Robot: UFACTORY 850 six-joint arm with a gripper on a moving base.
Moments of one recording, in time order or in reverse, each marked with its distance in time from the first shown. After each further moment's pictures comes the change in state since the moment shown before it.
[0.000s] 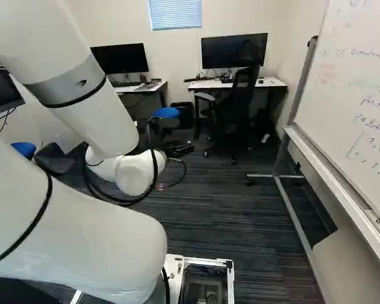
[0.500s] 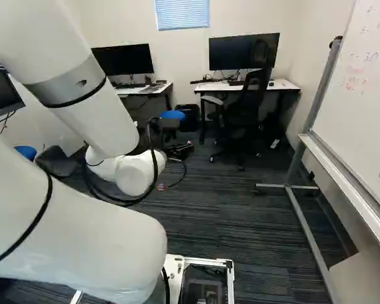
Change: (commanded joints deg) arm 0.0 0.0 0.0 0.0 0.0 0.0
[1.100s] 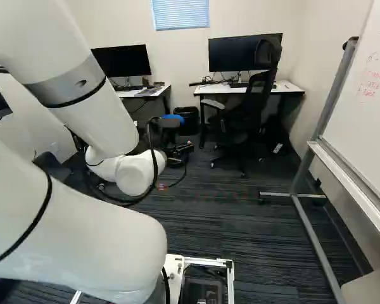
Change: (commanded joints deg) arm 0.0 0.0 0.0 0.0 0.0 0.0
